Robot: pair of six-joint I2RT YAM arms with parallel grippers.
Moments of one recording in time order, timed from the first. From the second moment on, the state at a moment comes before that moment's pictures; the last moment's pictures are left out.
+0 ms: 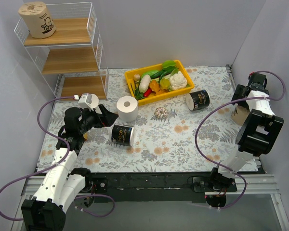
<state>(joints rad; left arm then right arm) -0.12 0.79 0.60 -0.13 0.44 -0.46 -0.37 1.75 1.33 -0.51 0.08 0.02</state>
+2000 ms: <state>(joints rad) -0.50 1.01 0.87 0.50 0.77 -1.05 0.27 0.92 0.56 1.03 -0.73 1.26</state>
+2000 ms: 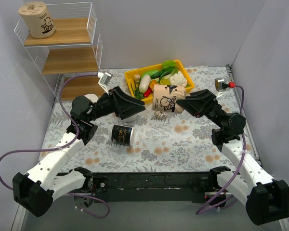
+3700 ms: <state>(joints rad) -0.73 1.04 0.89 0.53 0.48 -0.84 0.29 0.87 0.51 1.04 -0.71 1.33</state>
